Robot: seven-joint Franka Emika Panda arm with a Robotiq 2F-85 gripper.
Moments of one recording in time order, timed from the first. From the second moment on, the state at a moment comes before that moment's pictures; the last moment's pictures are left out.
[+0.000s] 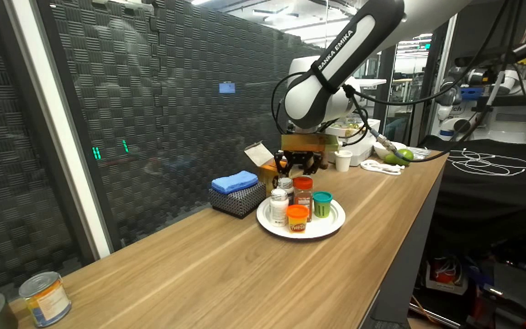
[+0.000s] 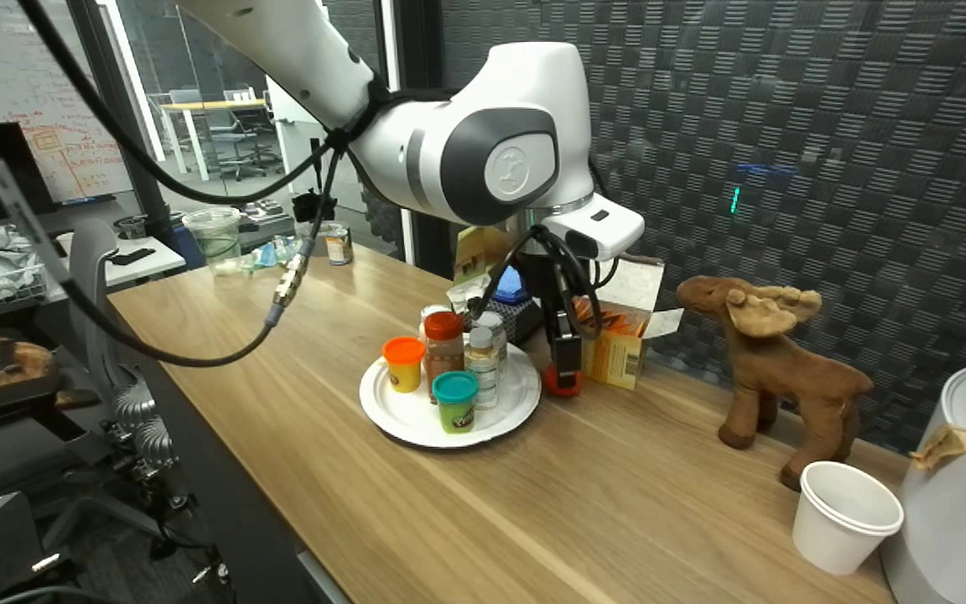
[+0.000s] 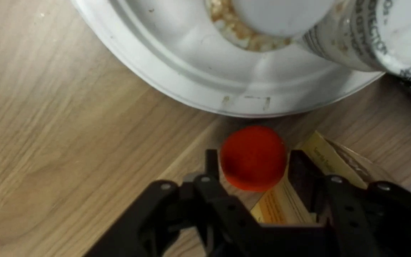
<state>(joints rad) -0.03 0.56 -0.13 -1.78 -0.01 2.50 0.68</state>
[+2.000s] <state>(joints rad) -0.03 0.59 -0.15 -1.78 0.00 2.52 0.66</state>
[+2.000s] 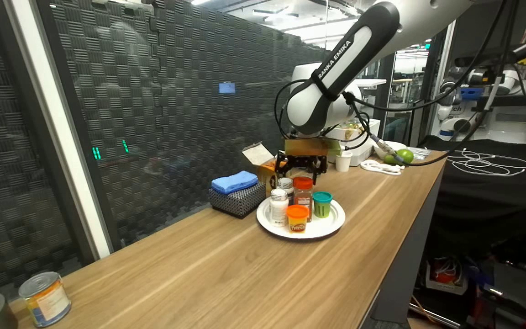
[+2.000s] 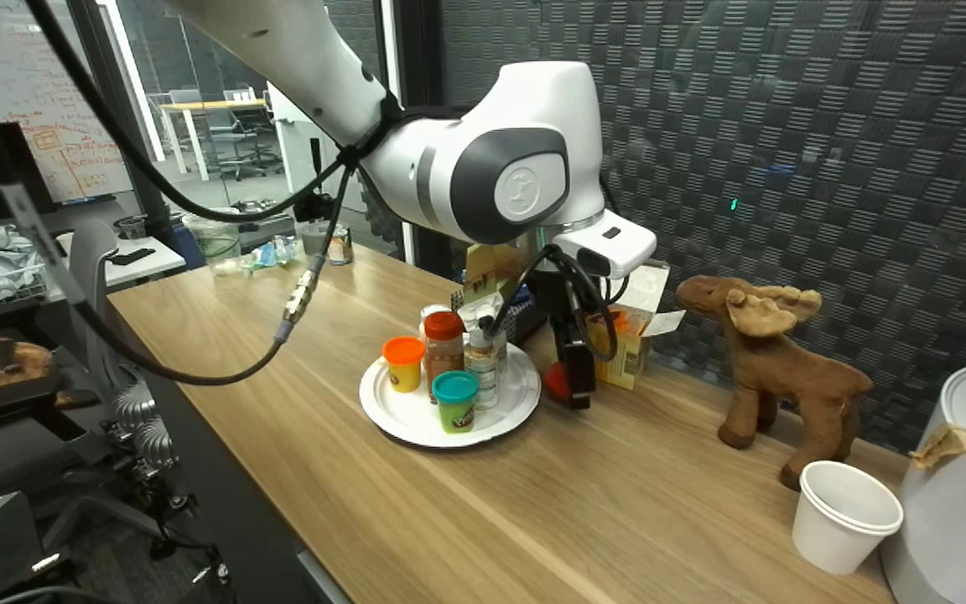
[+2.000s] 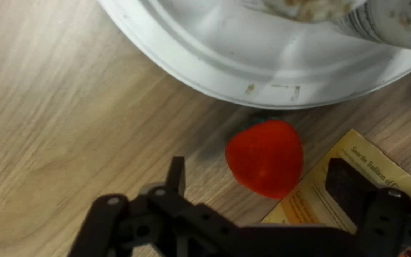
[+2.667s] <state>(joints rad) -0.04 0.60 -0.15 -1.78 0.10 2.52 0.61</state>
